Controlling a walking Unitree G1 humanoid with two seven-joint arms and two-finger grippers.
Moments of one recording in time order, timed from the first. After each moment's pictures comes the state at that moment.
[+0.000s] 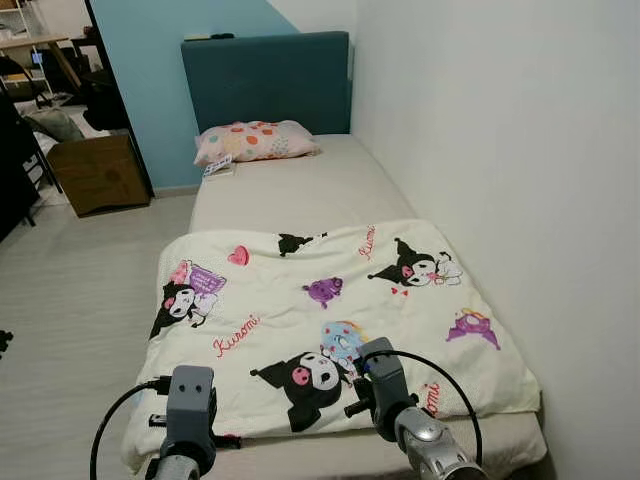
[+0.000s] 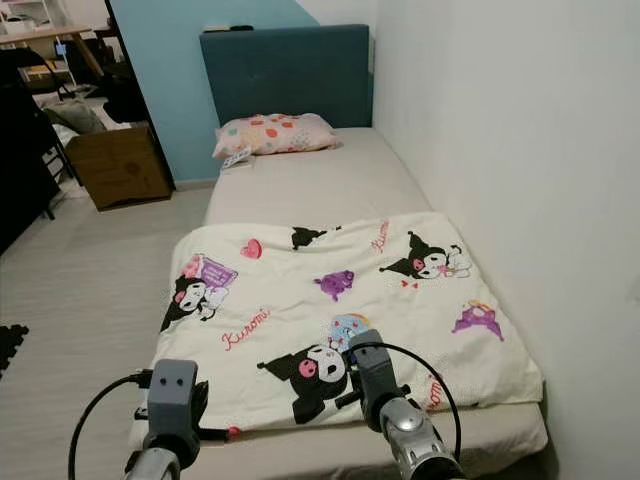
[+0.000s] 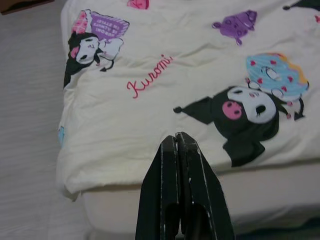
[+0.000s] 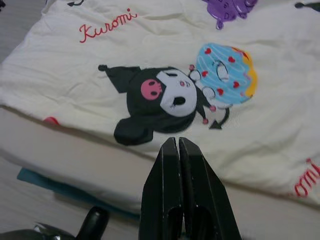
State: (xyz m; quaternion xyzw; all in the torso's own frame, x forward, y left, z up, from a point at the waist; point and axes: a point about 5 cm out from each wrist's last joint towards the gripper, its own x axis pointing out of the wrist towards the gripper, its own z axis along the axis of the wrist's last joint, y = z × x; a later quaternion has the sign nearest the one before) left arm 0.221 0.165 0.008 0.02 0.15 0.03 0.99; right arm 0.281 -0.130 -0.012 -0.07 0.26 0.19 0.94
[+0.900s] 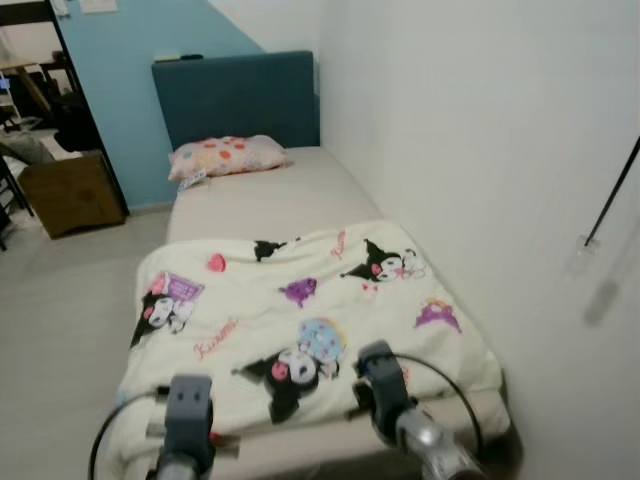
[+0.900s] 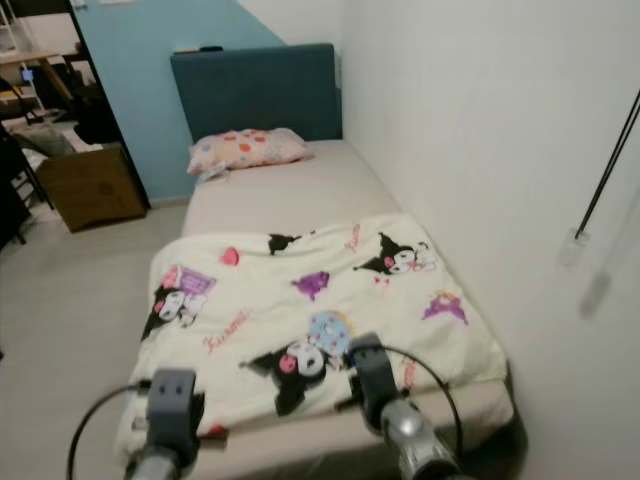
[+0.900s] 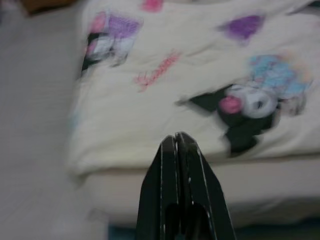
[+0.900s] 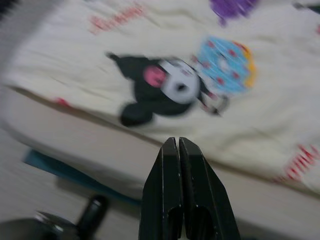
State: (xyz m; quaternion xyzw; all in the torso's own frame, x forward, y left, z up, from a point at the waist) left arm 0.215 0.169 0.003 0.02 0.16 0.05 0.99; right arm 0.281 -0.128 -0.012 -0.06 0.26 0.21 0.94
